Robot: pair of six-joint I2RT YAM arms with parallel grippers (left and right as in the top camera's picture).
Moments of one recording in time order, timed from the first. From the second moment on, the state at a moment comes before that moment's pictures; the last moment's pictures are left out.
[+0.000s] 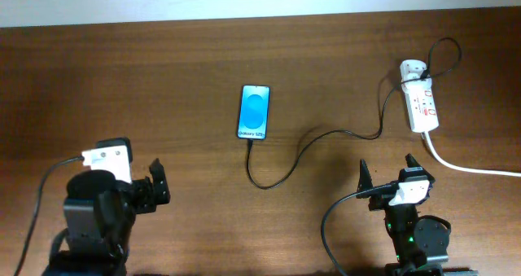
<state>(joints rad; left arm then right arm) -0.08 0.68 0.97 -0.93 -0.16 -0.09 0.03 0.01 0.01 -0.07 -0.03 -0.03</state>
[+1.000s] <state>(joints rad) -0.04 0.09 0.02 0.09 0.03 0.04 0.03 0.01 0.01 -0.07 -0.03 -0.03</state>
